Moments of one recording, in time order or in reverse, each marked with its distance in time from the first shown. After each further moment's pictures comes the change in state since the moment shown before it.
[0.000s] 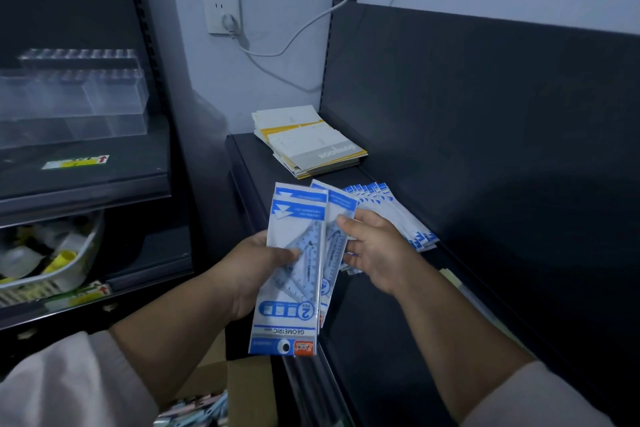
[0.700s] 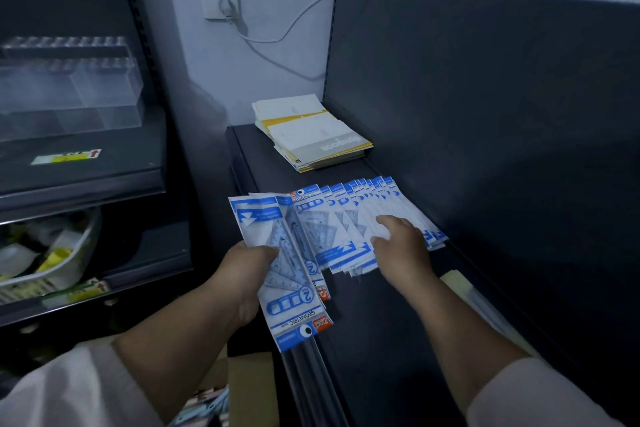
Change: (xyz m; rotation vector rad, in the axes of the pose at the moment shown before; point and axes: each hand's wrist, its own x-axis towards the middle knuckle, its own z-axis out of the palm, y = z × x) left_hand 0.028 -0.014 0.003 -0.170 0.310 -0.030; right_hand 0.043 0.039 -0.051 -0.957 0.389 -0.210
